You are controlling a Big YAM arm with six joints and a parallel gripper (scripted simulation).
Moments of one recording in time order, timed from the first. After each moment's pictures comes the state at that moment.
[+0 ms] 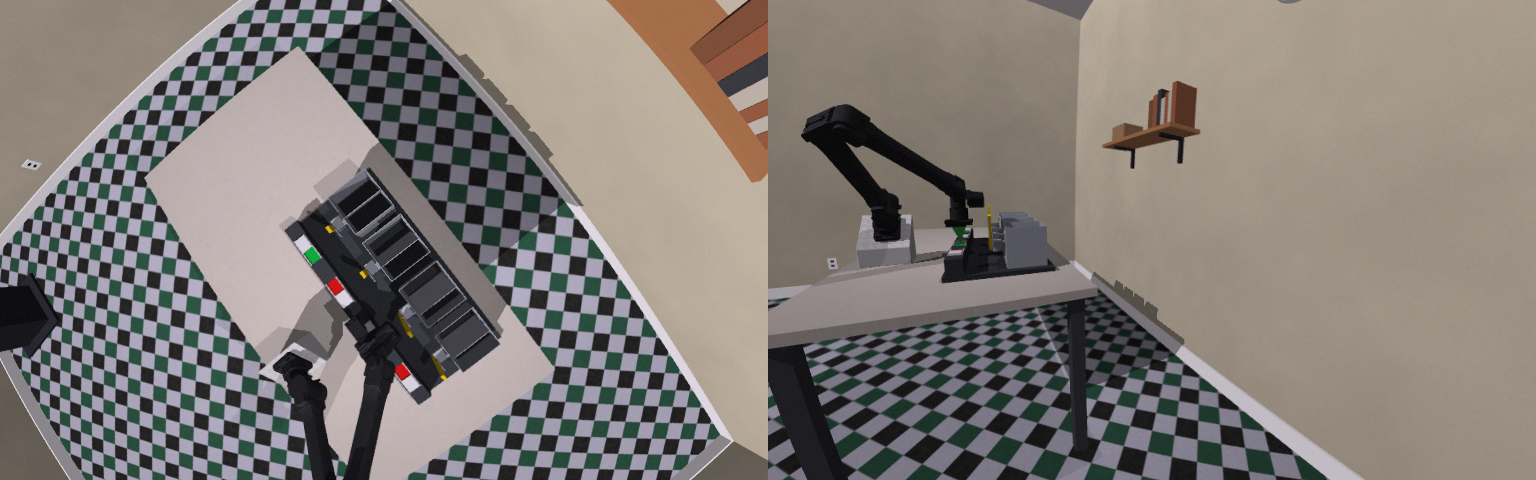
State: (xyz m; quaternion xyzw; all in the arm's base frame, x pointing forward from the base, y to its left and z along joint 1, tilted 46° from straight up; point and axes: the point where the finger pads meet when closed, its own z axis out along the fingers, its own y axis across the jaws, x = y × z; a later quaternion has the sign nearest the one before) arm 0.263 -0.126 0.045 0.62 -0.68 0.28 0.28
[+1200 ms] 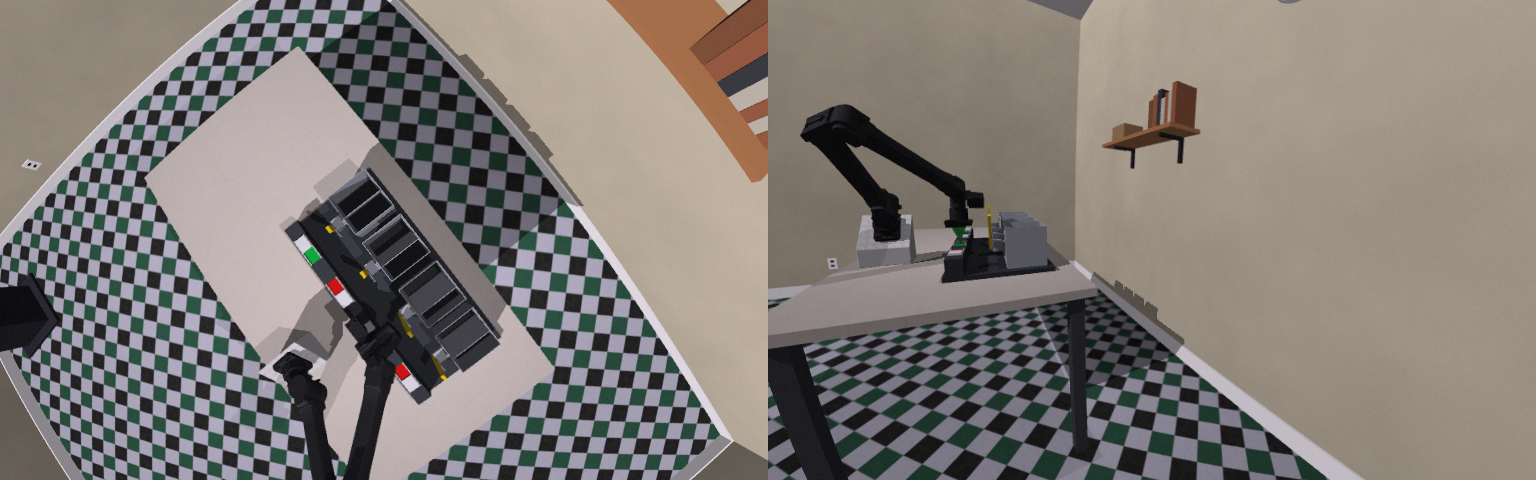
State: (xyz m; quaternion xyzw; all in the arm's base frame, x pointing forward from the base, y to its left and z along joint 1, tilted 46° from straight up) arm 0.262 -0.129 0.045 0.62 -0.68 0.28 0.28
